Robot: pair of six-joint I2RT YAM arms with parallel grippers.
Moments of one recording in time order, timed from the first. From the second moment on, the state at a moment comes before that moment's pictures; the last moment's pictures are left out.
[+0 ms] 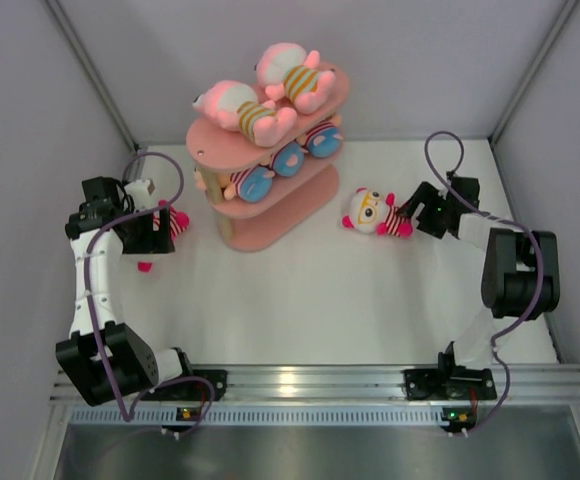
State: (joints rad) left arm 0.32 1.27 1.22 -0.99 0.25 0.26; right arm -0.09 1.72 0.96 -0.02 -0.32 0.49
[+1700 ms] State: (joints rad) left arm 0.32 1.32 1.22 -0.93 0.21 0.29; right arm 0.54 2.02 1.27 0.32 0.35 1.61
